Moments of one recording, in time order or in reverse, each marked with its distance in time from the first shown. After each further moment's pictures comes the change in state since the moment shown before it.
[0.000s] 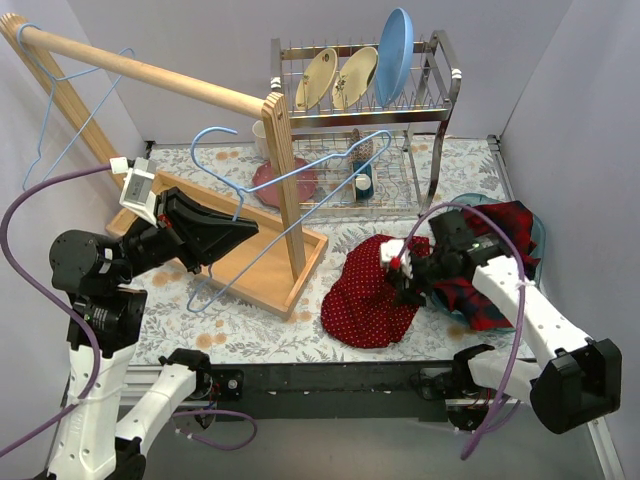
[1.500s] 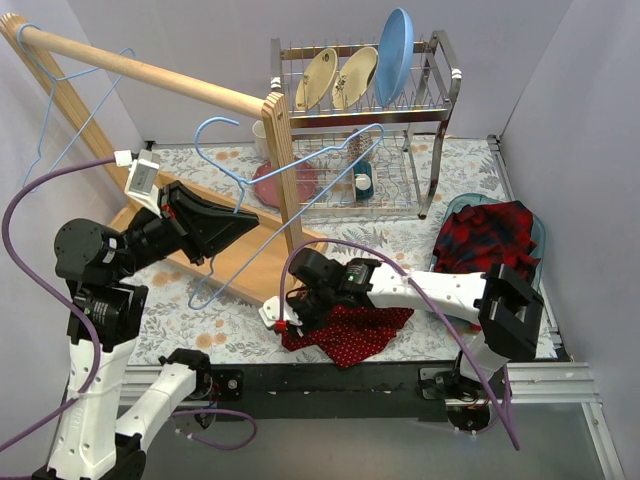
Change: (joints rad) left arm 0.000 0.031 0.016 -0.061 -0.031 0.012; right arm 0.860 0.487 0.271 0.444 0.131 0.254
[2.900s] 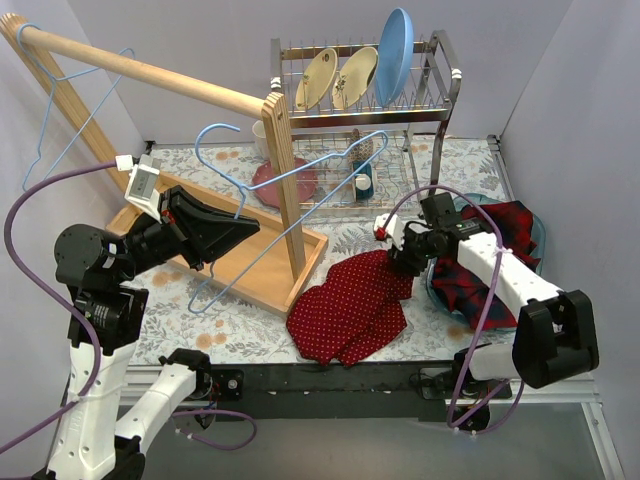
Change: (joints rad) left arm -0.006 -0.023 -0.016 0.016 0.011 -0.013; right arm -0.862 -0.257 -0.262 -0.159 0.150 -0.075
